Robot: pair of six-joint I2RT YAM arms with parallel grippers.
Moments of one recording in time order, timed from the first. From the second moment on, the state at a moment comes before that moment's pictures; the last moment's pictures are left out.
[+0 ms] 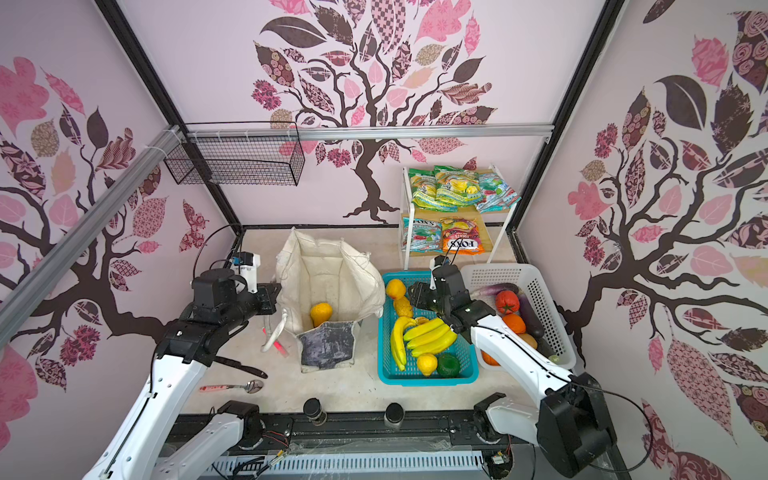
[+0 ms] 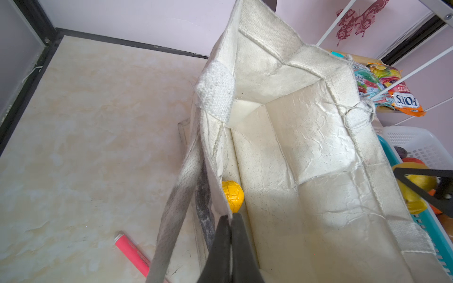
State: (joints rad) left arm -0.18 0.86 0.95 -0.65 0.11 -0.24; right arm 0.44 1.17 0.83 -0.26 -0.07 0.57
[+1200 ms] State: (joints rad) left arm -0.18 0.86 0.95 -0.66 0.09 -0.23; right arm 0.94 1.82 1.57 -0.49 0.02 0.39
